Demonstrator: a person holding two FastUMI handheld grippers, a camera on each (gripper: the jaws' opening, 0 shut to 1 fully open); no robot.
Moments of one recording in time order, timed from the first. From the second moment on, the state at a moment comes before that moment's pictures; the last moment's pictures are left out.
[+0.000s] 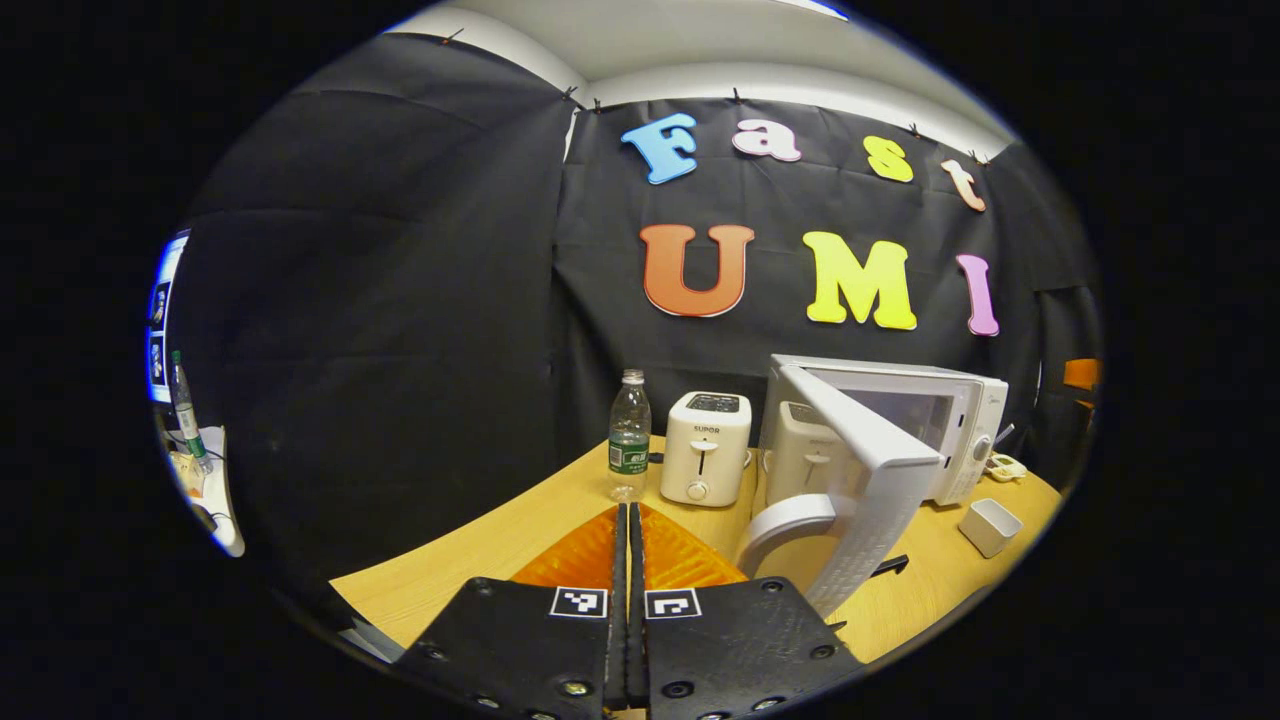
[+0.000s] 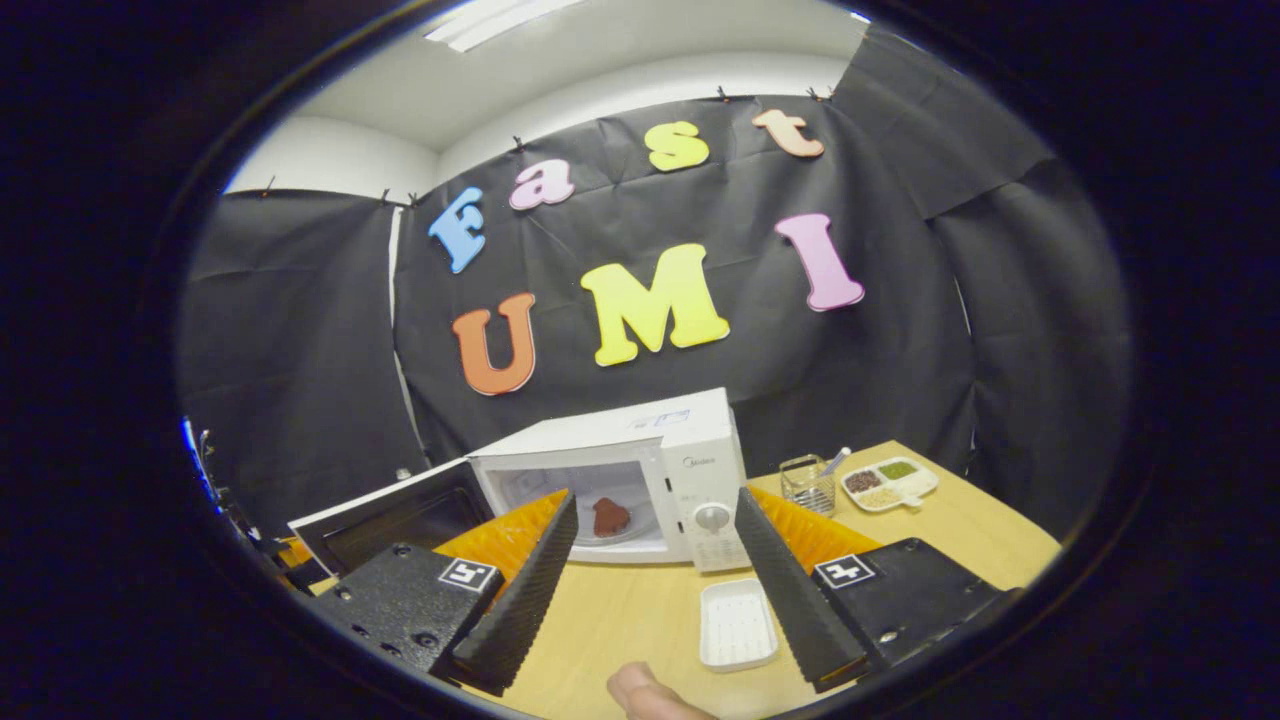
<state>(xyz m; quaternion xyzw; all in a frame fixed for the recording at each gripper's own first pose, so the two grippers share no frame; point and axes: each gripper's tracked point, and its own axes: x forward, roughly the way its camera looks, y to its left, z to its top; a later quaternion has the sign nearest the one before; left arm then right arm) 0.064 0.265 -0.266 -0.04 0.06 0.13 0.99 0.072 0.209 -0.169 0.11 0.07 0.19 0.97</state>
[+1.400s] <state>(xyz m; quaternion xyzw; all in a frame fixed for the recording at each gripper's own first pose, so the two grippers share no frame) 0.145 0.006 -0.255 0.01 0.07 -0.10 0.99 0.063 0.002 -0.042 0.10 -0.05 0.08 0.99</state>
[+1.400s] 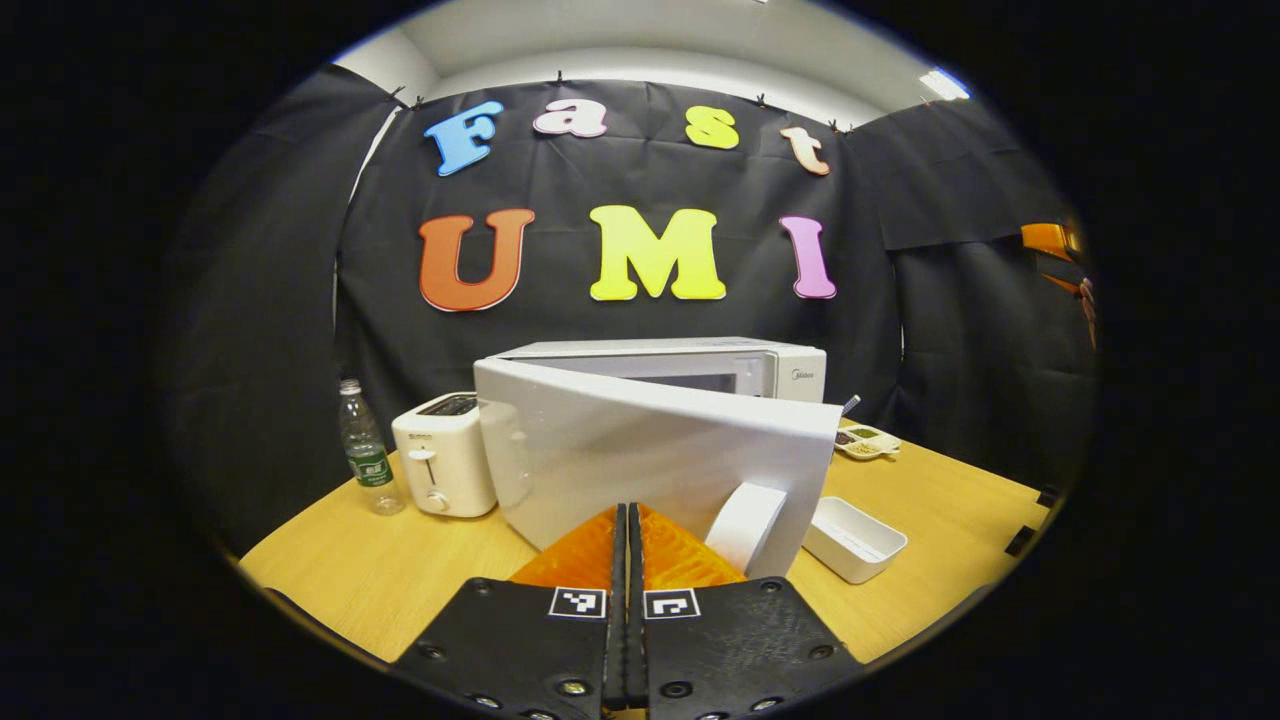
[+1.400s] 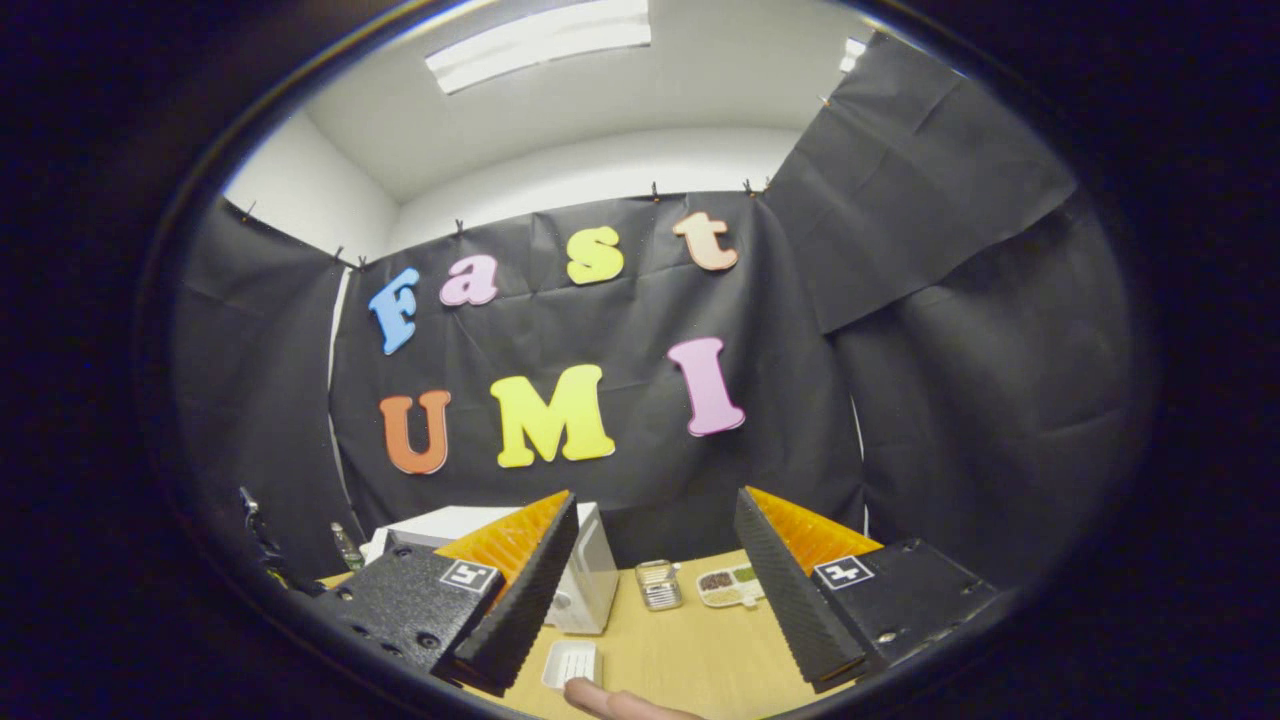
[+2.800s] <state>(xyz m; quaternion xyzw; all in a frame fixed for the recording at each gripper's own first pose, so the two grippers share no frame) 0.295 -0.129 -0.271 -0.02 0.07 -0.14 0.99 0.092 -0.029 -0.036 0.04 -0.05 0.08 1.00</state>
